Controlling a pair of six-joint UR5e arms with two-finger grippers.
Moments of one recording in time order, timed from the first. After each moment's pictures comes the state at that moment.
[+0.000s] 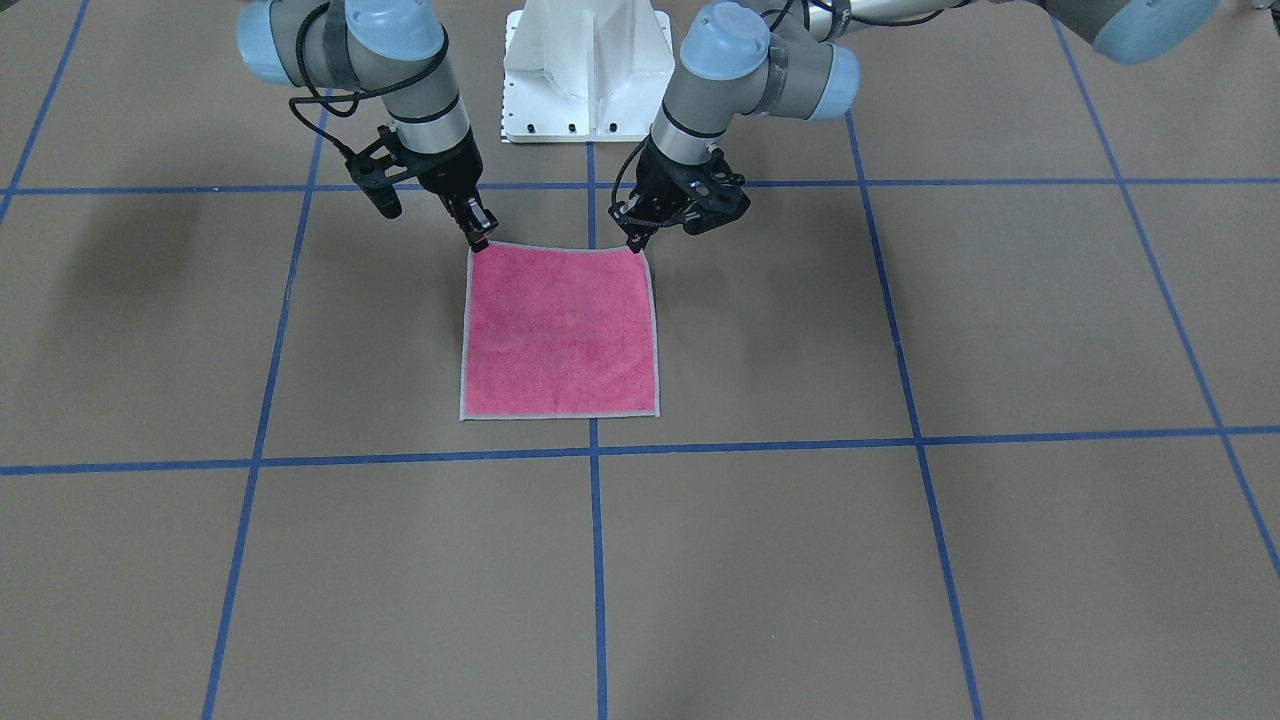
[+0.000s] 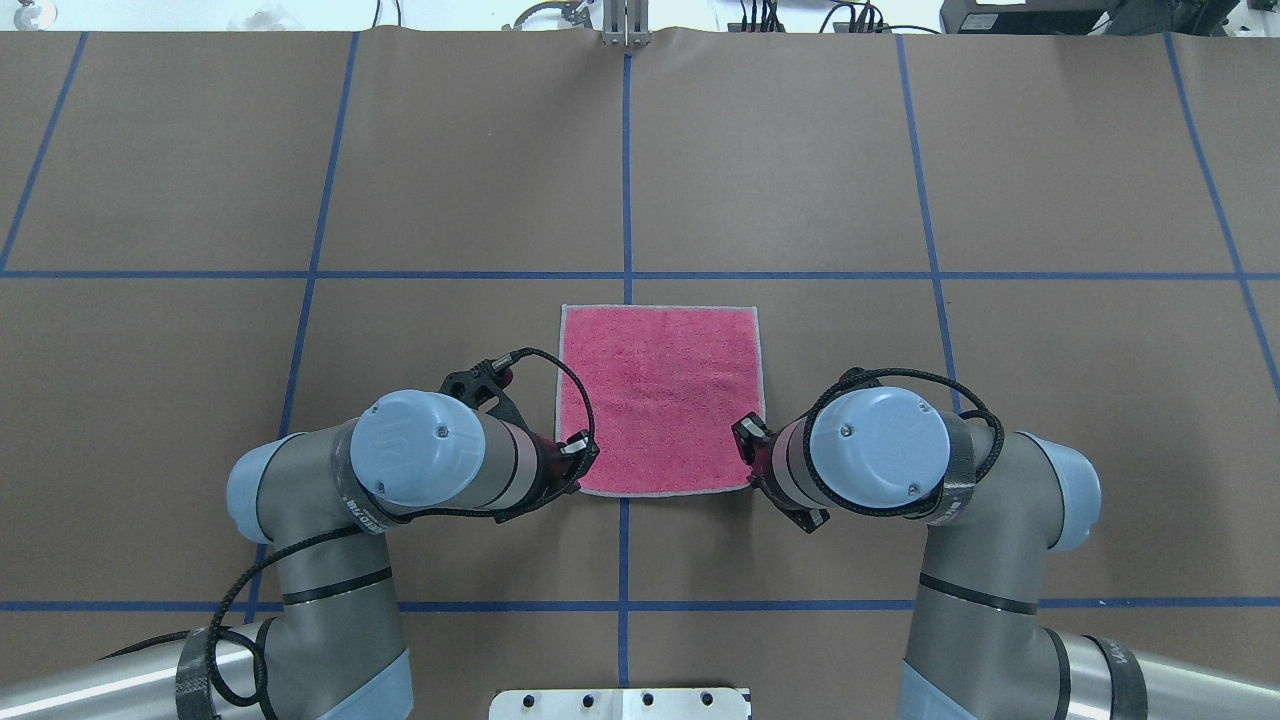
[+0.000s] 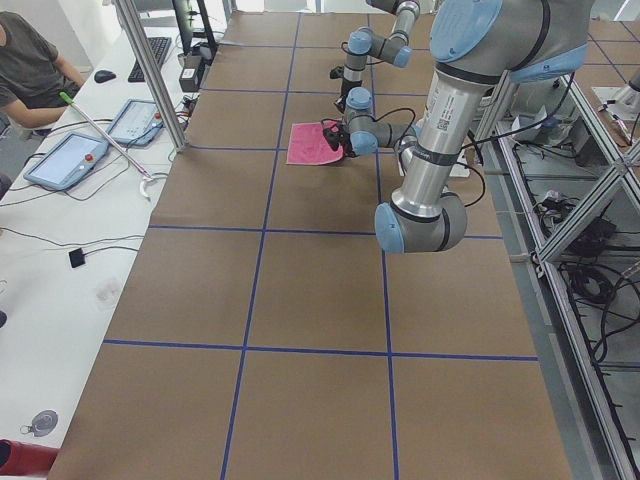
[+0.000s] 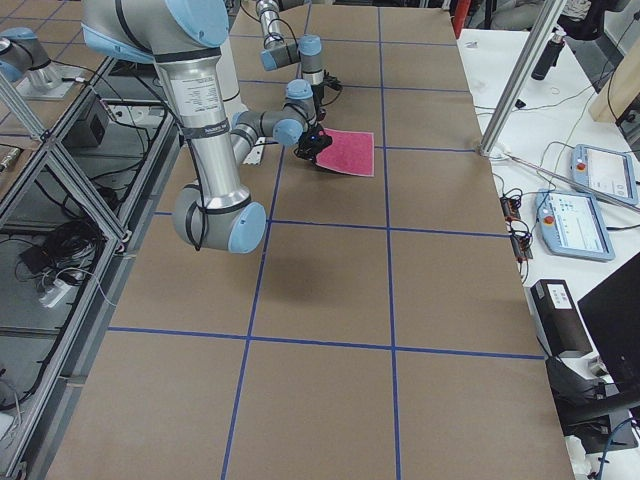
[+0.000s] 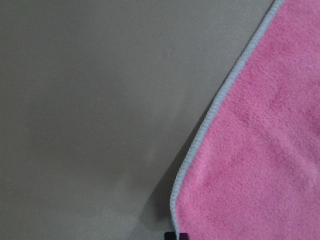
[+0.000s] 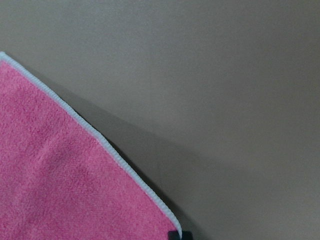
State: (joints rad) left arm -0.34 -2.10 -1.73 -1.94 -1.75 -1.95; right arm 0.36 -1.20 1.91 -1.42 1.71 2.30
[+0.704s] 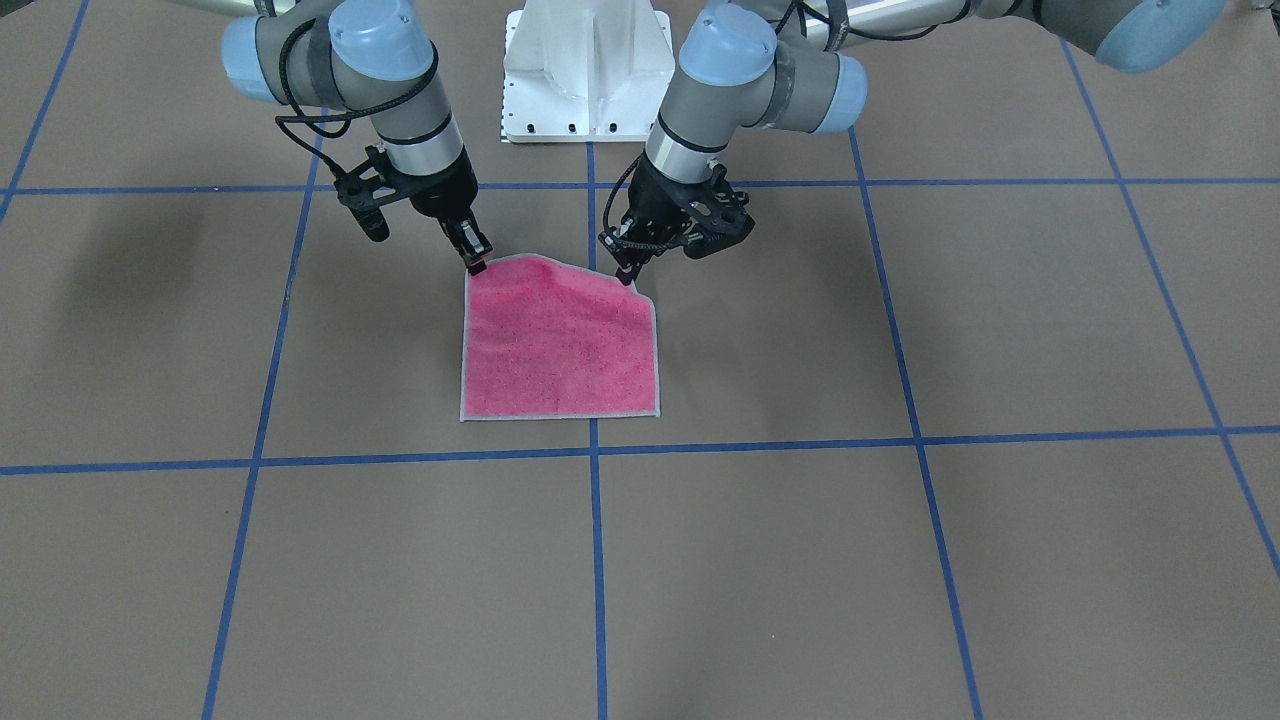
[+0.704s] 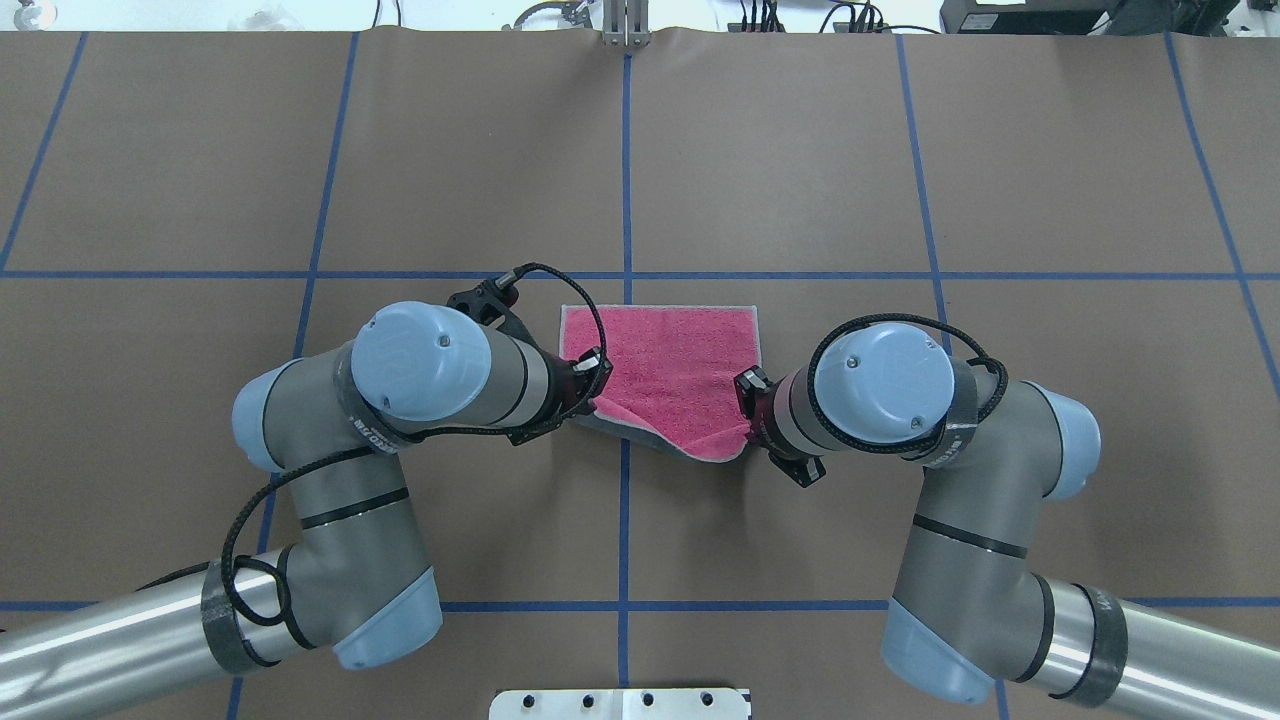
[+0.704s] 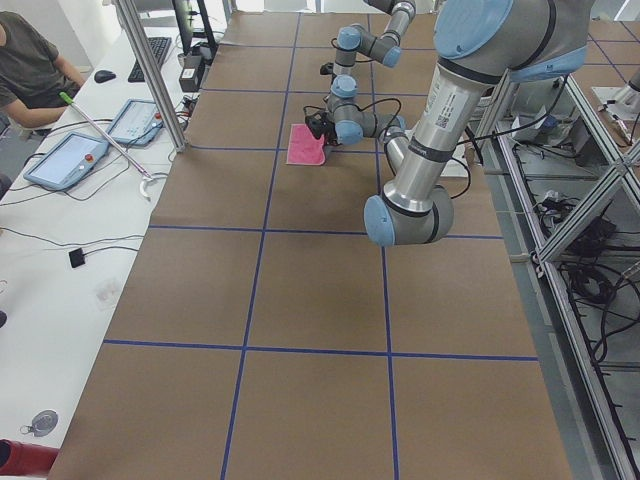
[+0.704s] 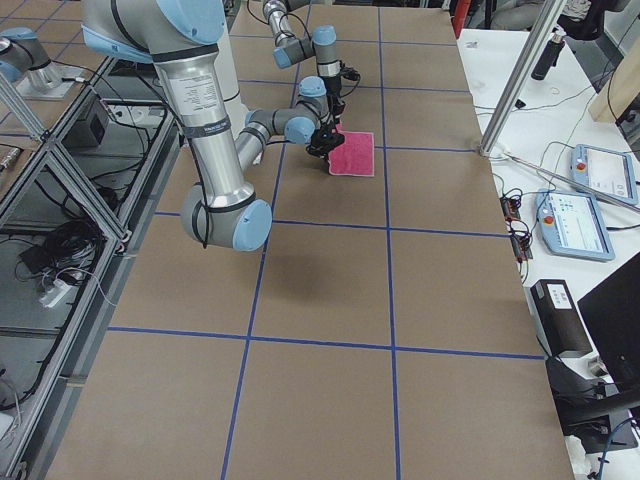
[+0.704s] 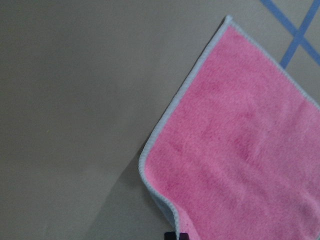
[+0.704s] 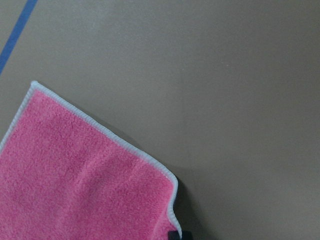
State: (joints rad) left arm -0.46 -2.20 -1.67 -1.94 -1.75 -1.94; right arm 0.44 -1.15 1.86 -1.41 1.76 2.31
